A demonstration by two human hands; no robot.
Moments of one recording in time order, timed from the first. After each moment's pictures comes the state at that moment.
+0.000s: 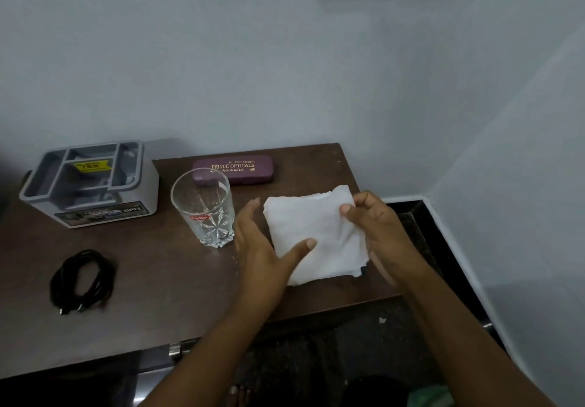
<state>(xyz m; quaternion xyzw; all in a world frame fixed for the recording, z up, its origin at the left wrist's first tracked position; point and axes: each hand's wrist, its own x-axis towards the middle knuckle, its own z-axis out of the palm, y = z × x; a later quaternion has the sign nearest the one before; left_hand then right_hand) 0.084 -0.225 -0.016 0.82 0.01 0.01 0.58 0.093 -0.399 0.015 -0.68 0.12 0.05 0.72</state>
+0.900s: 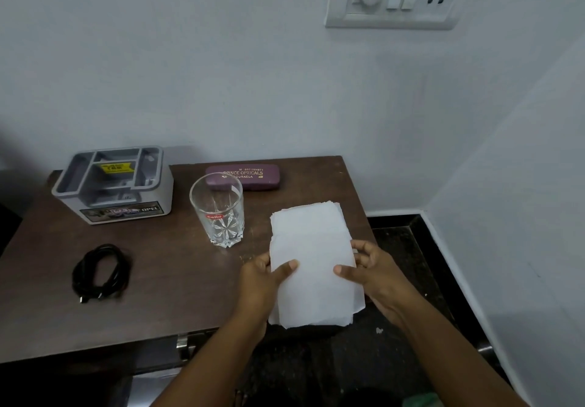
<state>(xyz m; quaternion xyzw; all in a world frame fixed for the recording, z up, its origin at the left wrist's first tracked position) 0.066 -0.214 -0.035 0.66 0.17 -0.16 0.72 0.057 -0.401 -0.010 -0.70 0.23 0.15 0.66</state>
